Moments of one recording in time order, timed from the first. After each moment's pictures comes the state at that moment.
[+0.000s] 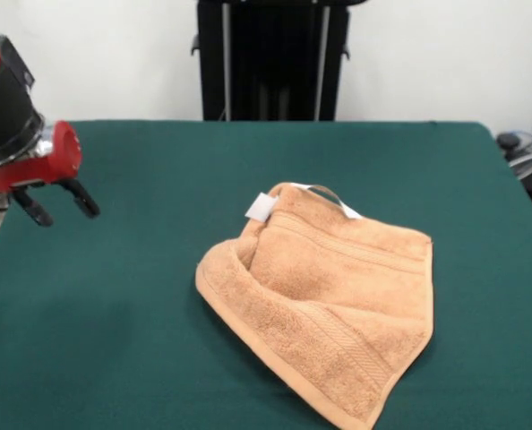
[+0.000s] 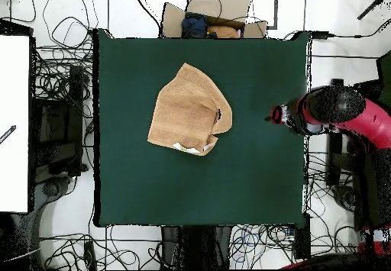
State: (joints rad) arm -0.92 -0.38 0.55 1.21 -0.39 1.17 1.34
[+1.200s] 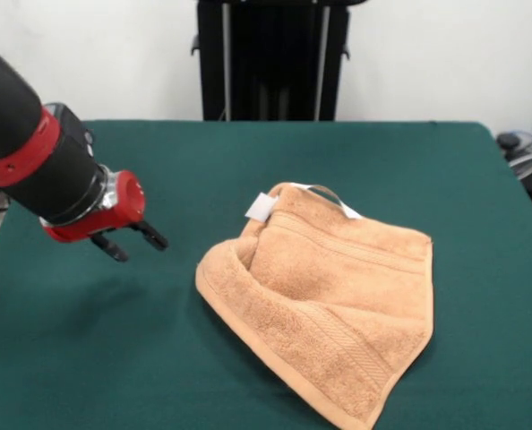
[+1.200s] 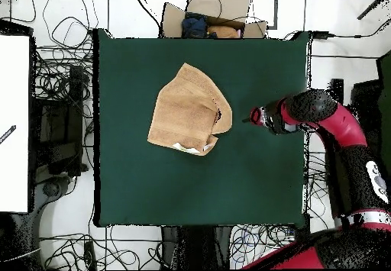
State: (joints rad) arm -0.92 -0.22 0.58 1.19 -0.33 1.17 1.34
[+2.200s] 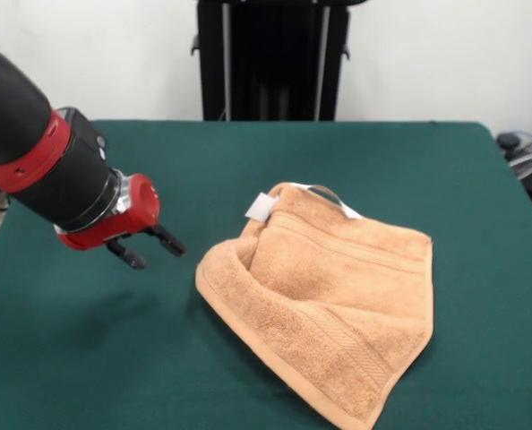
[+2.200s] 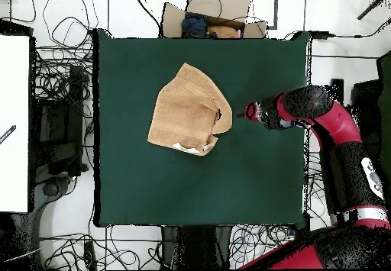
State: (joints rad) arm -0.92 -0.21 0.62 1.19 -0.30 1.16 1.34
